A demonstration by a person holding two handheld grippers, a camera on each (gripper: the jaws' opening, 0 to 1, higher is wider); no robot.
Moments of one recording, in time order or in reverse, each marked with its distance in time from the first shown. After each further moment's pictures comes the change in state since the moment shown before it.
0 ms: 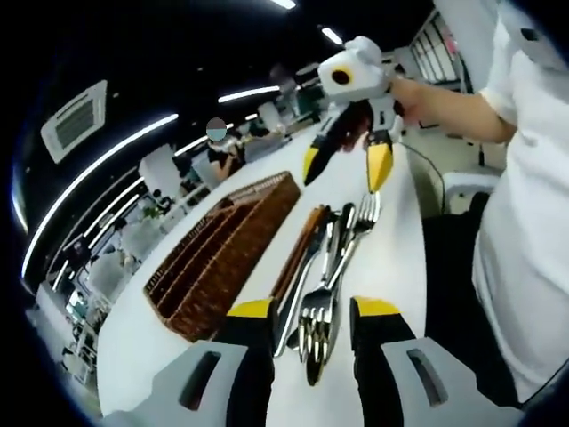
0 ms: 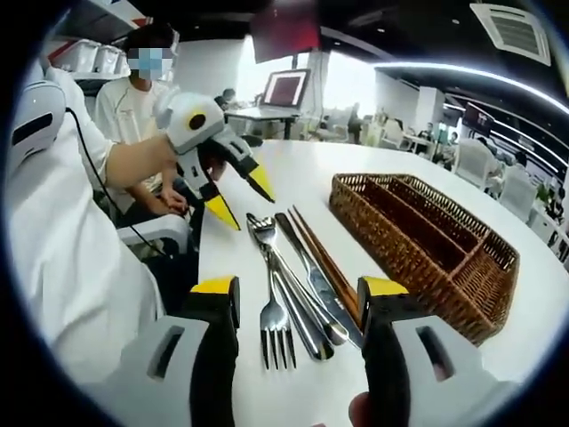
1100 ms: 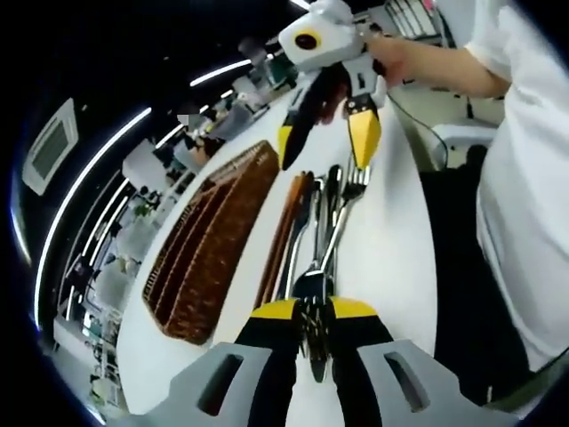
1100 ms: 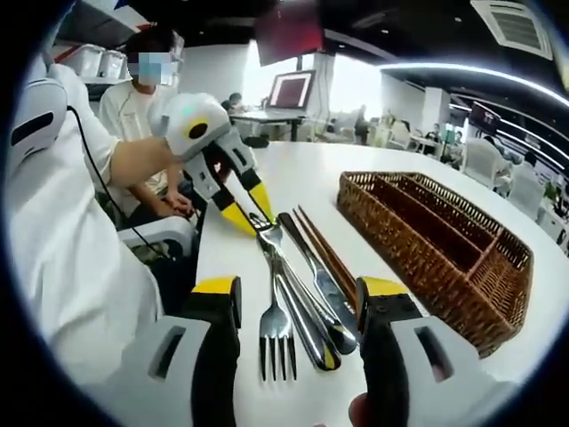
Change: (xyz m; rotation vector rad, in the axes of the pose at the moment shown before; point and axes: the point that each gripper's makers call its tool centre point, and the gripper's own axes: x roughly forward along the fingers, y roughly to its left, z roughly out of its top) left arm 0.013 -0.008 -0.015 0.137 0.182 -0.046; right arm 0.014 0.004 -0.006 0.011 -0.023 0.042
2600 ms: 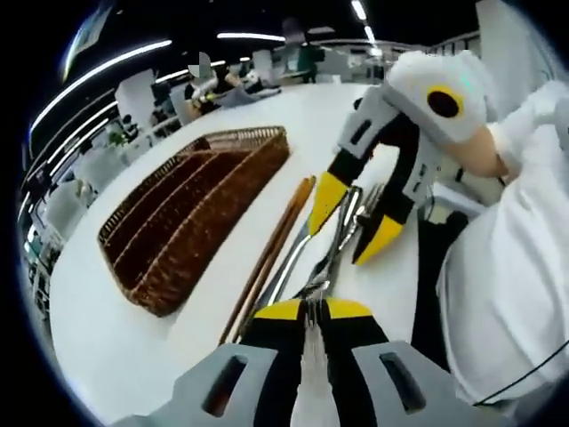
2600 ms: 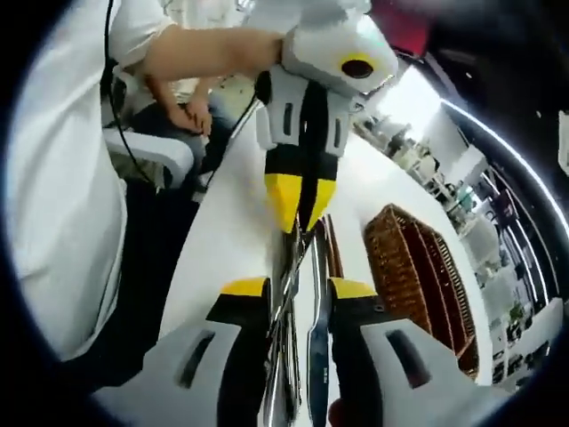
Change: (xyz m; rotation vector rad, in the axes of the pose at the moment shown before) left arm -0.005 0.014 0.005 -0.384 0.023 -0.231; right arm 0.063 0.026 0.011 -0.570 0.201 -0.012
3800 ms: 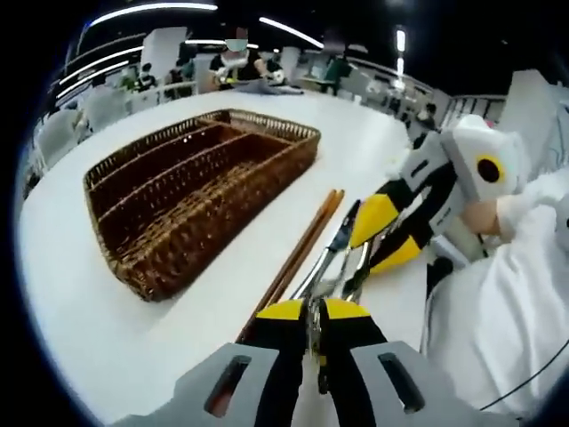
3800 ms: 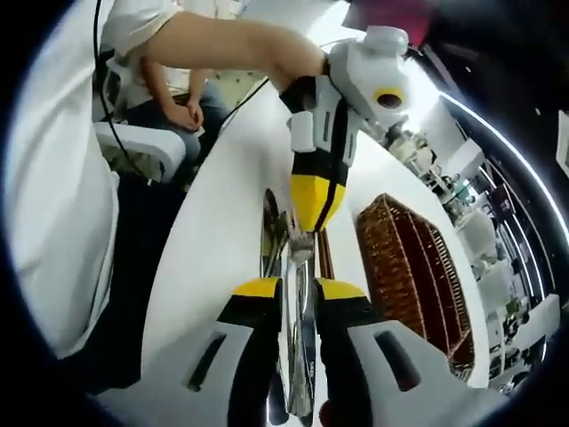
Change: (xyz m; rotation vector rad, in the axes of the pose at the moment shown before) left arm 0.014 0.024 0.001 -0.281 -0.036 -0.130; right arm -0.008 -0.016 -0.011 0.053 0.031 -0.014
